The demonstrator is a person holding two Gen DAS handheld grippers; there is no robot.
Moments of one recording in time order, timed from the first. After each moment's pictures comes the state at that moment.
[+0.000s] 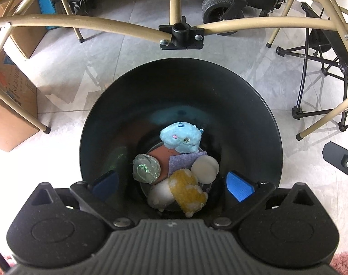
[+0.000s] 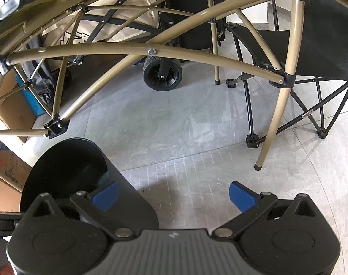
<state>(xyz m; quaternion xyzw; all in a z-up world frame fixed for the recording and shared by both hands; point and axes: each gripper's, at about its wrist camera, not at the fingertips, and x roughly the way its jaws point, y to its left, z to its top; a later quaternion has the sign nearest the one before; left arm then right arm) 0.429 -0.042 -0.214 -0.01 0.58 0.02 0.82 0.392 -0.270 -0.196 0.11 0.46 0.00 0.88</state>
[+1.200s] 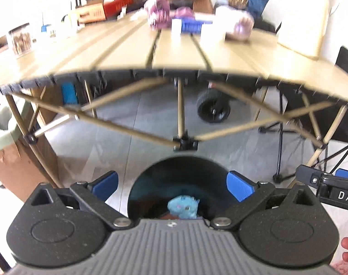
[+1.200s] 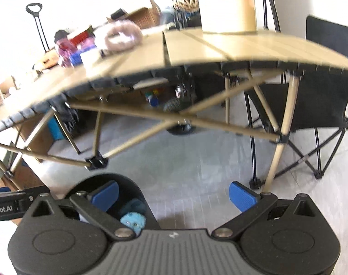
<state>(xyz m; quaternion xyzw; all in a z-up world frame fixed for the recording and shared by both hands) 0.354 -0.024 -0.086 -0.02 0.36 0.01 0.93 0.345 -0.250 -0.104 0.08 0.34 0.02 0.93</state>
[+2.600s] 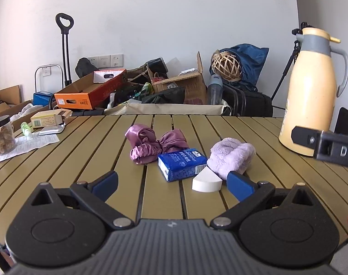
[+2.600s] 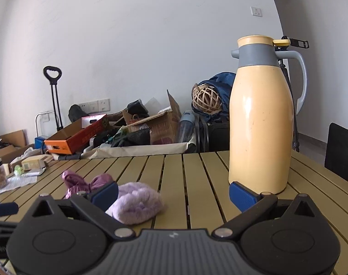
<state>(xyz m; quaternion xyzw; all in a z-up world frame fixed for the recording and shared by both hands) 0.488 -0.040 0.025 0.00 0.21 0.00 0.98 0.487 -0.245 0.043 0.06 0.14 0.03 0.99</state>
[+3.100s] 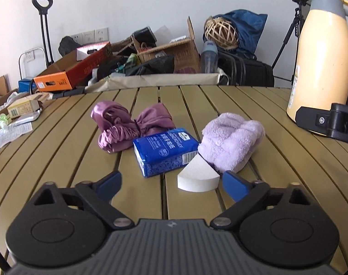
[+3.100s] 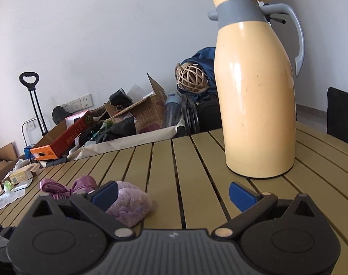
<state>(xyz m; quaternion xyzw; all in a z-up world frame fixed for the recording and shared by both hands) 0.557 -0.064 -0.006 0.02 0.29 -0.01 0.96 0.535 -0.257 0.015 0.12 0.19 0.02 0.97</state>
